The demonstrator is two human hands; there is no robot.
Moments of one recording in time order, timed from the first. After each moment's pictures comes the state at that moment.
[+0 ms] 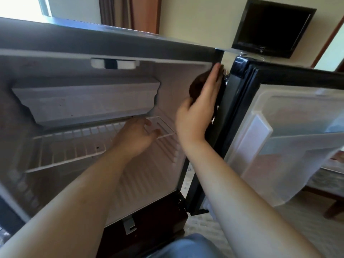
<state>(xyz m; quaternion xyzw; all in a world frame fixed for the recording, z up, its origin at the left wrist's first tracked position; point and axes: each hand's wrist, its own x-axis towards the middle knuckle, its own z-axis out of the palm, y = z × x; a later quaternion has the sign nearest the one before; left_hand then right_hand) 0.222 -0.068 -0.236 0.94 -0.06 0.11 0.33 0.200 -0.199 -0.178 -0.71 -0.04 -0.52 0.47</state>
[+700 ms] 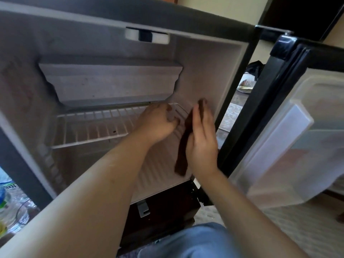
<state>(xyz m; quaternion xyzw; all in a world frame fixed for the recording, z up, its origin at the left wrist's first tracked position) 0.219 -0.070 -0.238 0.94 -0.07 0.14 0.31 0.181 -0.204 -0.284 -0.81 -0.20 -0.49 0.25</state>
